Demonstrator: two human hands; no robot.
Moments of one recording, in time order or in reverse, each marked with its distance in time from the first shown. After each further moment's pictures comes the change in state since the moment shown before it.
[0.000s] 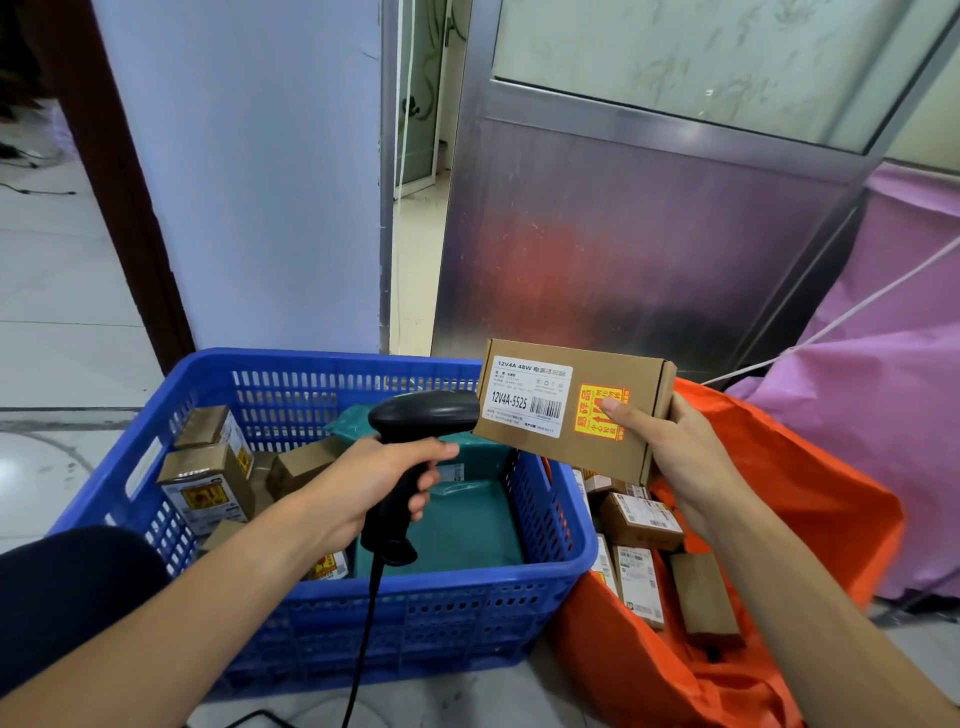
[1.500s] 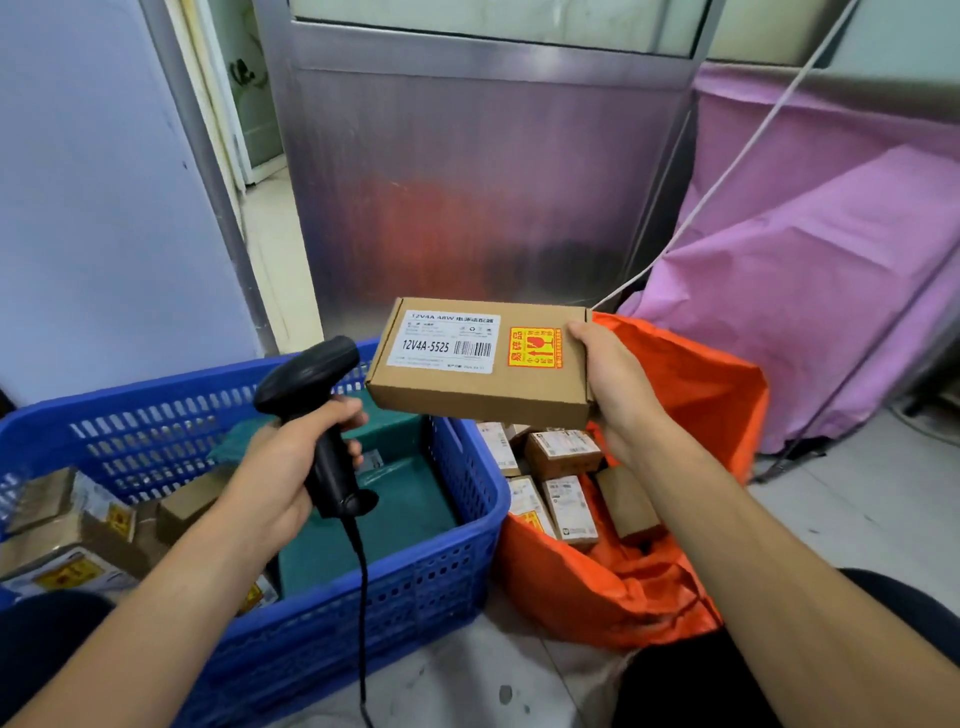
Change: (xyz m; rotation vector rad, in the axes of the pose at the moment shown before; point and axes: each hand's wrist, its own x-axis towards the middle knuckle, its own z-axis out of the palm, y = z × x) left_hand 0.050 -0.004 0.047 -0.223 0.194 0.048; right_hand 0.003 0.010 -0.047 0.210 0.276 0.141
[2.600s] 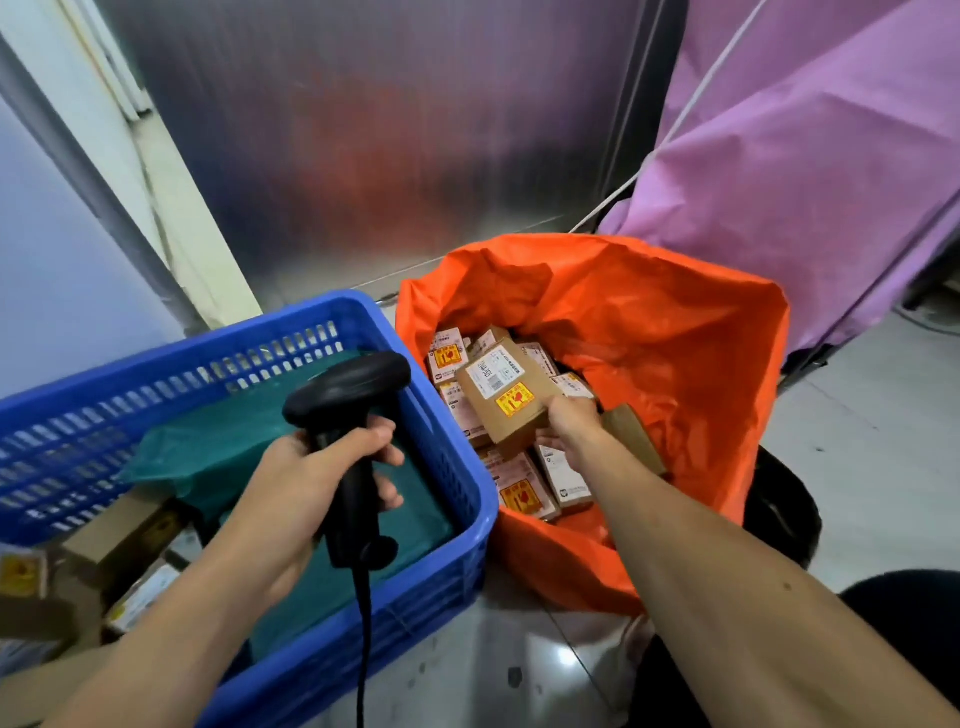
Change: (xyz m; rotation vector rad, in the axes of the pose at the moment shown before) left_hand 0.044 -0.046 0.047 0.268 -0.158 -0.087; right_hand 0.147 0.201 -0.004 -0.097 0.211 0.480
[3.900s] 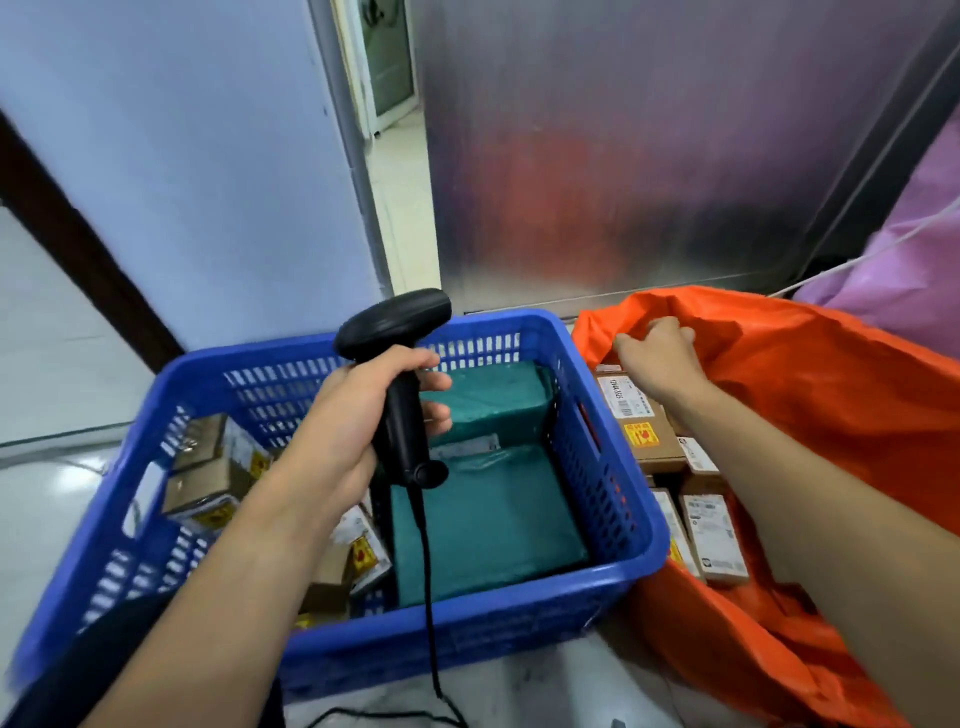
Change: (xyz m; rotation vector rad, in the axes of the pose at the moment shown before) left_hand -0.034 0.066 -0.112 -0.242 0.238 0.088; right_hand -0.110 -0.124 0.104 -0.667 -0.043 -0.575
